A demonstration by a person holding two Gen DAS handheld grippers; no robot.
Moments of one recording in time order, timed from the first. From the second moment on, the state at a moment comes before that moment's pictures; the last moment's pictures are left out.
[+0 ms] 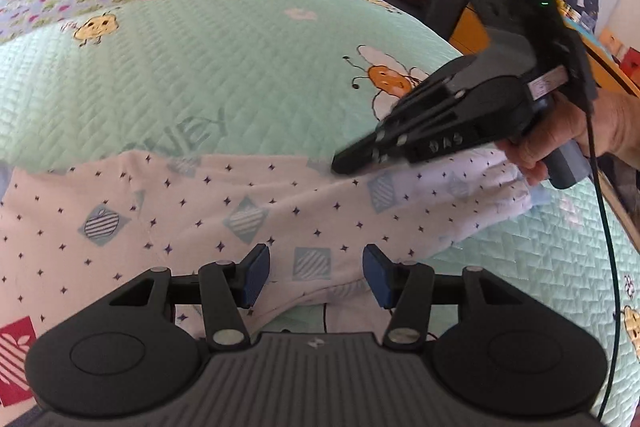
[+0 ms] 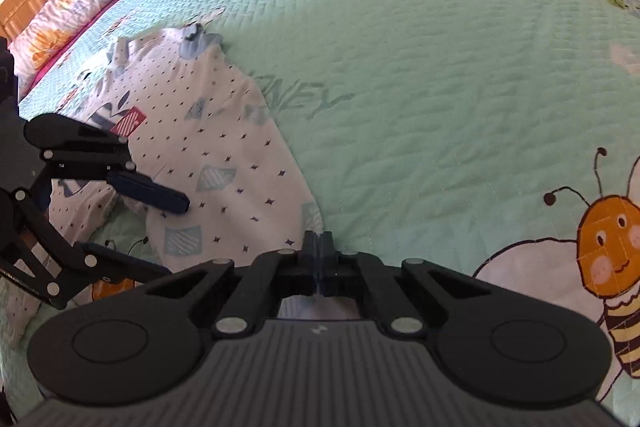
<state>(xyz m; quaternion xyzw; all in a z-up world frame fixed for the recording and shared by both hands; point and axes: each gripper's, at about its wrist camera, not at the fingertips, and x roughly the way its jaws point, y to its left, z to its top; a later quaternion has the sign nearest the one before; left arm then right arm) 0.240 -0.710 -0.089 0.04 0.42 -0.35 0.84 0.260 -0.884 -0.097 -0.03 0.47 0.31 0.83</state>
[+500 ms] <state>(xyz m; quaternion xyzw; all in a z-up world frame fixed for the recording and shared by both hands) 0.265 -0.680 -0.084 -0.06 0.44 -0.35 0.83 0.213 -0.937 -0.094 0.14 0.38 0.15 0.90</state>
